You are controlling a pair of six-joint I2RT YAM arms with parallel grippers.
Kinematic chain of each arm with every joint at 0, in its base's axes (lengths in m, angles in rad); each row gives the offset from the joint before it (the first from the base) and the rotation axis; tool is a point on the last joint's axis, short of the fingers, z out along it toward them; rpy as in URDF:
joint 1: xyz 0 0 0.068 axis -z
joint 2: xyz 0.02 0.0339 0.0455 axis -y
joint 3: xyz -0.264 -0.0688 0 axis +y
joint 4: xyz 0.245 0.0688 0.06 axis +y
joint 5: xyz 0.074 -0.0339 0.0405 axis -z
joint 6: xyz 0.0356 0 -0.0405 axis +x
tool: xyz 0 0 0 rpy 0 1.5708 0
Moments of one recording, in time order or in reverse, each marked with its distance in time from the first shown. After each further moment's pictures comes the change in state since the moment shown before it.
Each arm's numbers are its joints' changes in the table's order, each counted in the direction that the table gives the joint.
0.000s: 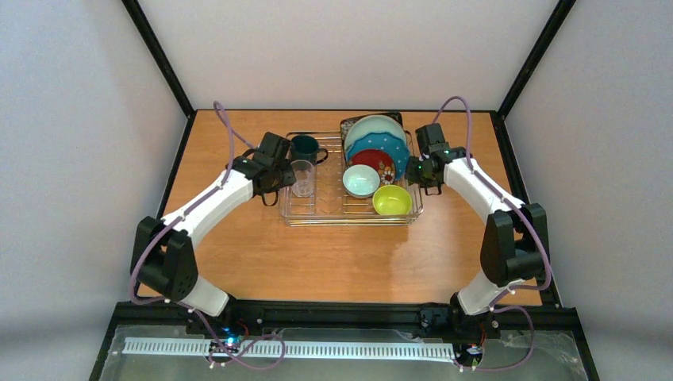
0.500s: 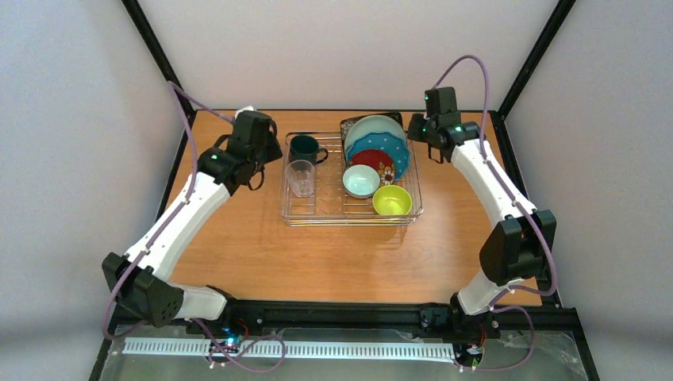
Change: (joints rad) left arm 0.002 0.179 -0.165 0.083 -0.127 0.053; right arm 0.000 -0.017 -0.303 -0.041 0.079 -0.100
